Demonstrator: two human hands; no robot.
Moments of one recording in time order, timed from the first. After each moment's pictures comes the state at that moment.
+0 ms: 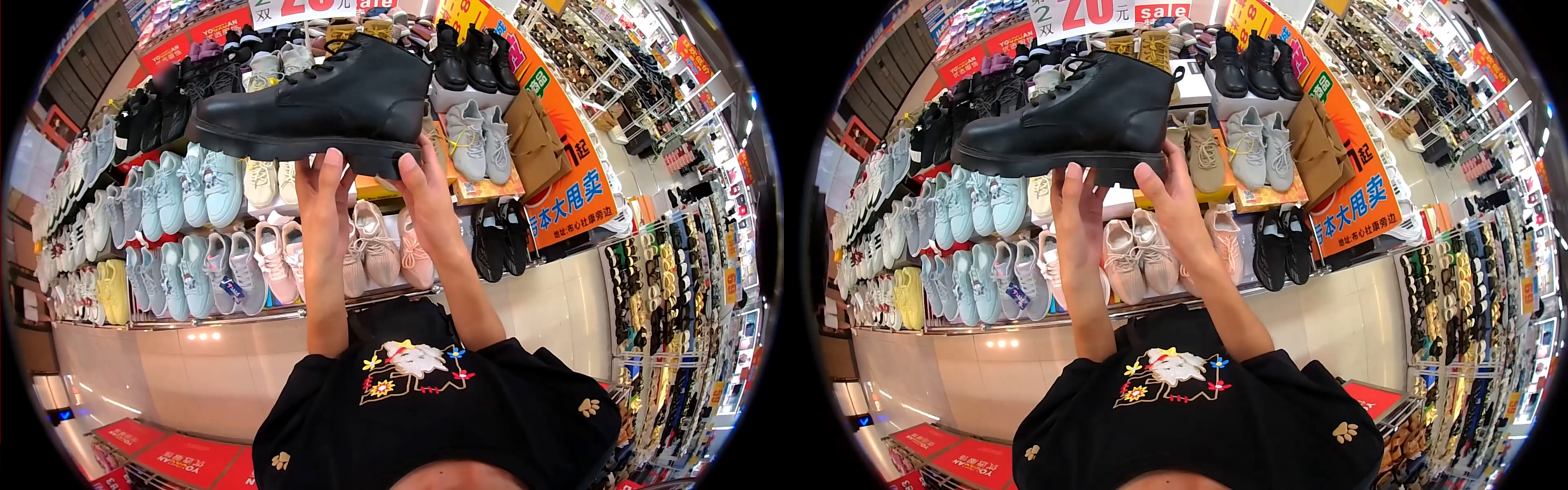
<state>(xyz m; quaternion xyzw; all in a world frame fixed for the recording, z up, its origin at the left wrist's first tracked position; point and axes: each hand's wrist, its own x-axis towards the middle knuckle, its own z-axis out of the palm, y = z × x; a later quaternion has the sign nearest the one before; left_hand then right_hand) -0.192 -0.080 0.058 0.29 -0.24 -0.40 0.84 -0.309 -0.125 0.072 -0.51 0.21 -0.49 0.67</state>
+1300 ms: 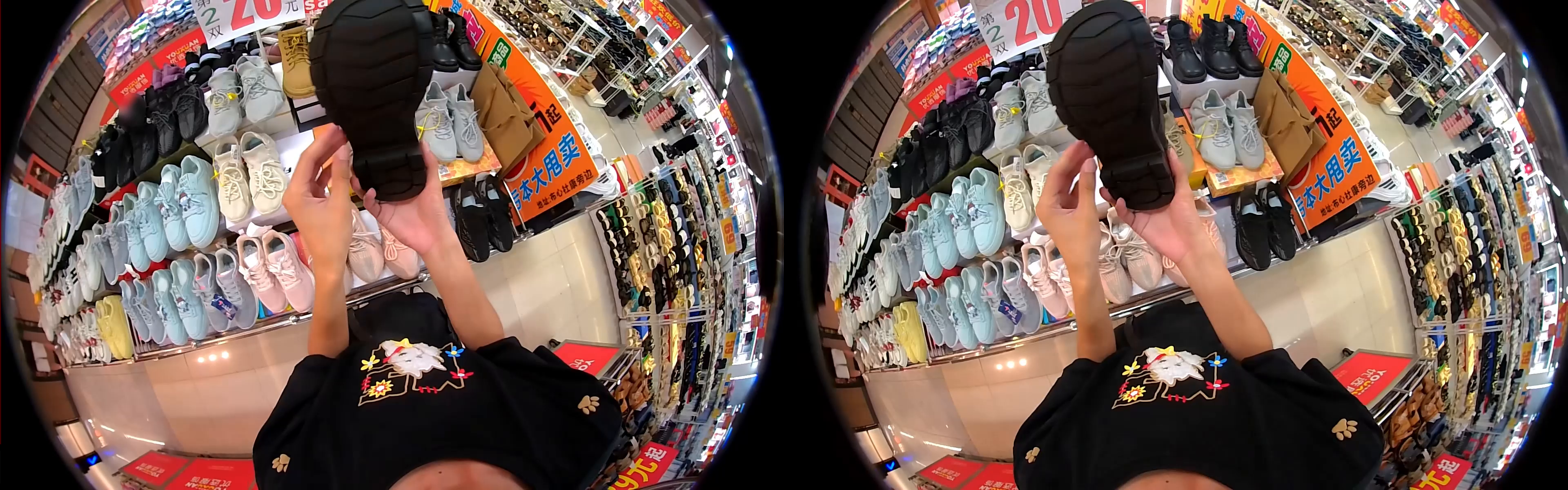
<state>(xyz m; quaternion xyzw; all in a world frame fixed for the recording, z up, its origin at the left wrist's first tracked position) -0.242 -0.089 0.077 0.46 -0.37 -0.22 0.78 -0.353 -0.136 0.041 -0.11 0.03 -0.37 0.92</state>
